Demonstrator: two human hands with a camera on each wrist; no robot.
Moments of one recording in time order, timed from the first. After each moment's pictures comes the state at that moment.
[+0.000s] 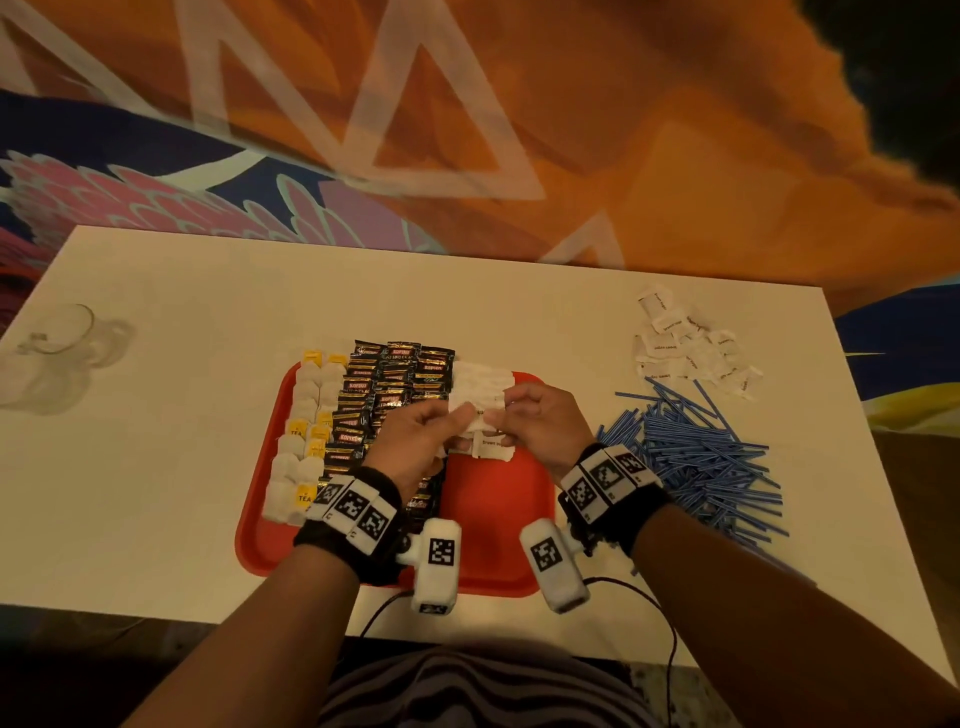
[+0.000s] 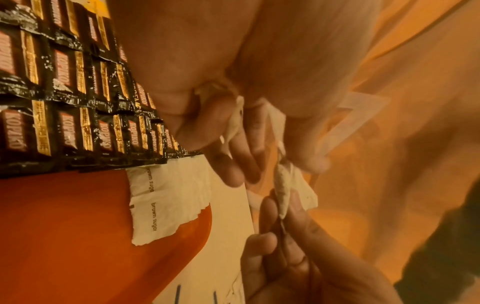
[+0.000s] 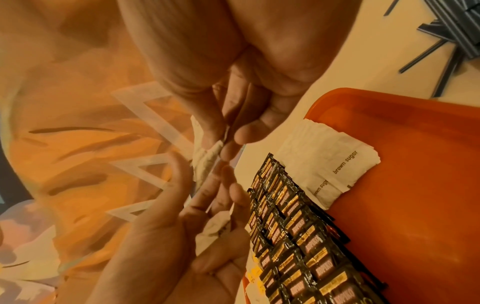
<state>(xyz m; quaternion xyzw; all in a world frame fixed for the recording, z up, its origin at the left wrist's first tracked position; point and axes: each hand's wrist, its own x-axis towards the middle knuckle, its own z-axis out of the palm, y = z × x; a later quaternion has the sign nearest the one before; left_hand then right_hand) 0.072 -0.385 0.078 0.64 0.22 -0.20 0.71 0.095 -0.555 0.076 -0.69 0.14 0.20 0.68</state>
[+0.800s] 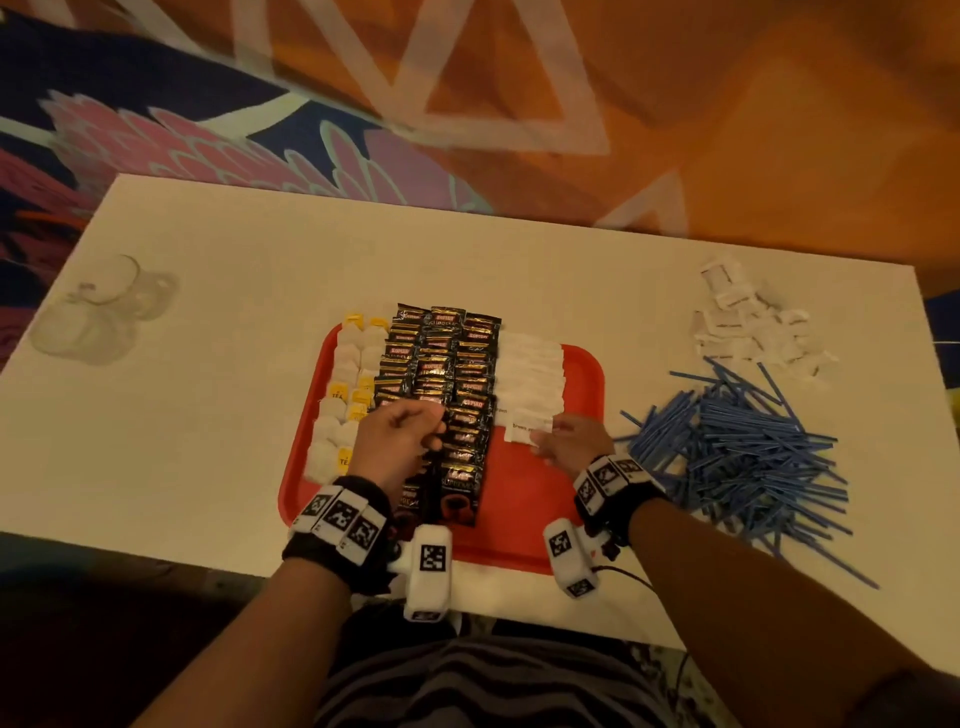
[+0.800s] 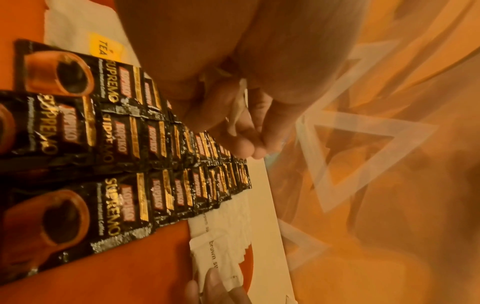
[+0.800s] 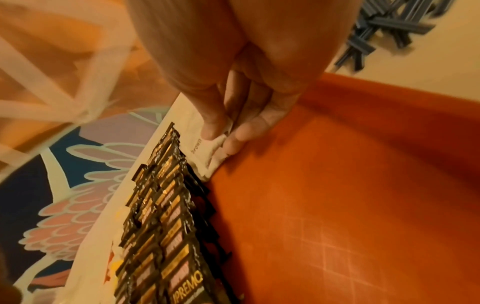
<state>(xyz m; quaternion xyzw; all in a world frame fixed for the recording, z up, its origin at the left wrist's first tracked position) 0.039 -0.328 0.054 0.66 0.32 -0.11 0.67 0.079 -0.549 -0.008 -0.76 0.25 0.29 0.53</state>
